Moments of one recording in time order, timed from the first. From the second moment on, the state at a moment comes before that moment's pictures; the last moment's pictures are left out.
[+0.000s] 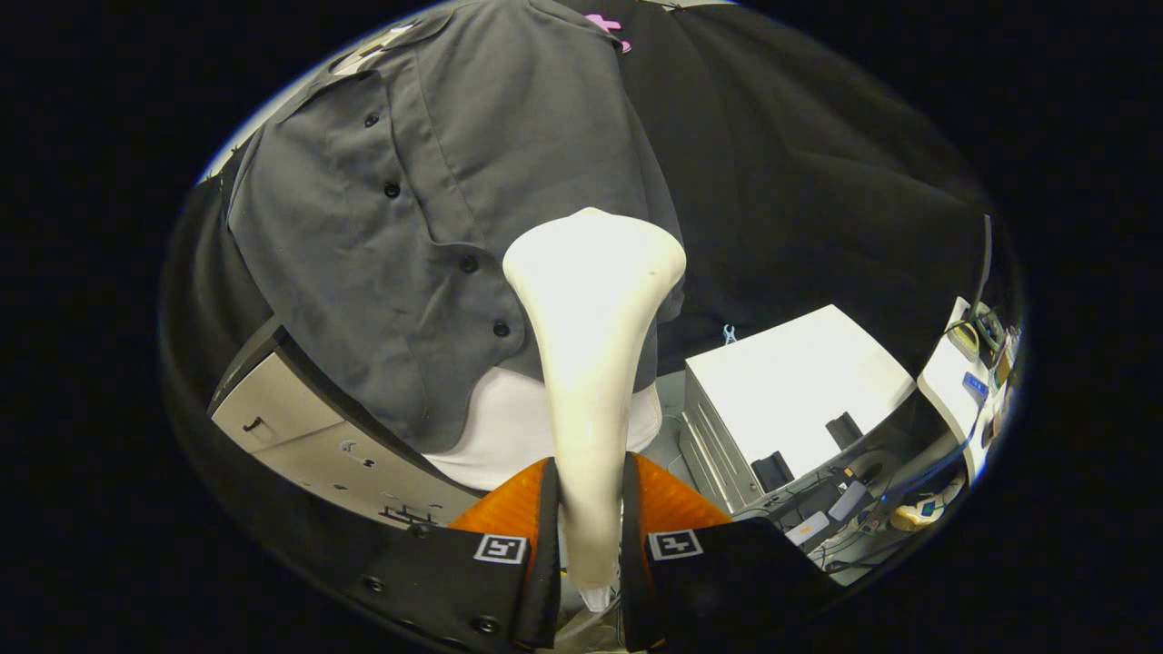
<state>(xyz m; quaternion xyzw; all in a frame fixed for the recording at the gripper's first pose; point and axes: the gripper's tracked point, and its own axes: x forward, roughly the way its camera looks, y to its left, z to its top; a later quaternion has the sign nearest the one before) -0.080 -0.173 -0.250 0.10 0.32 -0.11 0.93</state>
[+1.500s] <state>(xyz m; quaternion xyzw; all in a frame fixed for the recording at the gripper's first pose) -0.045 0.040 -0.045 0.04 0.12 -0.05 0.99</state>
